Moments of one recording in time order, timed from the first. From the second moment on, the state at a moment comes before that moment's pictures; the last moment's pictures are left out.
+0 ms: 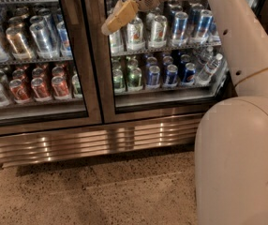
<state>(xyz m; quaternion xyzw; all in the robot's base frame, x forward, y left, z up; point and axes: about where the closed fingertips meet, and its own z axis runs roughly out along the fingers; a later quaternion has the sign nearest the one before) 0.702 0.061 1.023 -0.64 0.51 0.30 0.50</state>
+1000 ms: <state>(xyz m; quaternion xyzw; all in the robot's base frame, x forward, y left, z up) 0.690 0.077 1.002 -0.62 0.50 0.36 0.47</state>
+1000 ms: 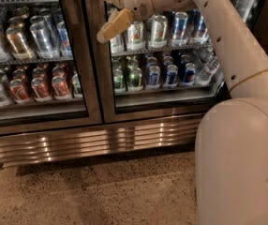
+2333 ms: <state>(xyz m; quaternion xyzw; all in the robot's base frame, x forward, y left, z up) 0.708 0.094 1.004 -0.64 0.47 0.38 0.47</state>
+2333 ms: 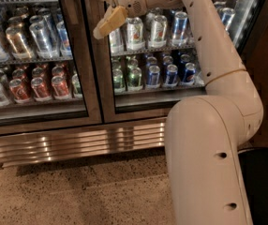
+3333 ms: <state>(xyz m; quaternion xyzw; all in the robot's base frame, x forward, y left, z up) 0.702 0.107 1.012 -0.65 0.45 0.39 0.47</state>
